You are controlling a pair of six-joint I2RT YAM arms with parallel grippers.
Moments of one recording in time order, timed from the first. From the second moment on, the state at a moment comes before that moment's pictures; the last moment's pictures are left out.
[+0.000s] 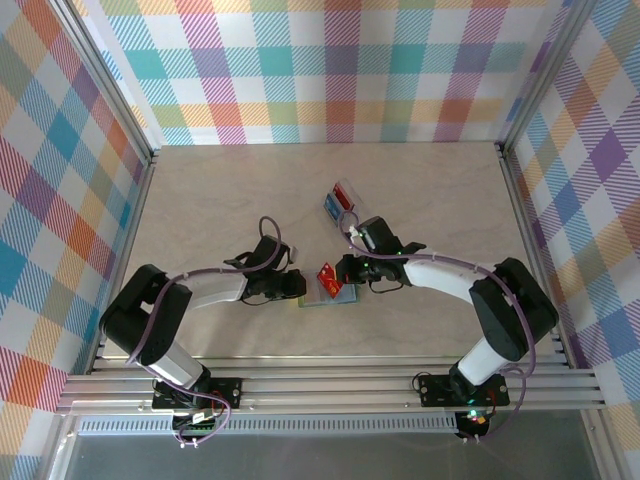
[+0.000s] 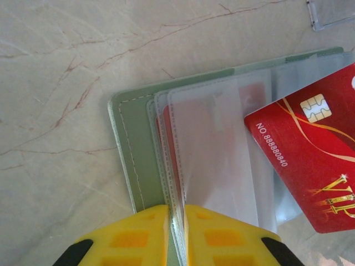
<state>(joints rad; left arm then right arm) -0.58 1.58 0.70 -0.14 0.31 -0.62 0.66 1.59 0.86 -0.19 -0.39 0.55</state>
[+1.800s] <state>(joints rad) -0.58 1.61 0.72 -0.14 0.31 -0.63 0.75 1.71 0.84 -0.04 -0.28 0.67</state>
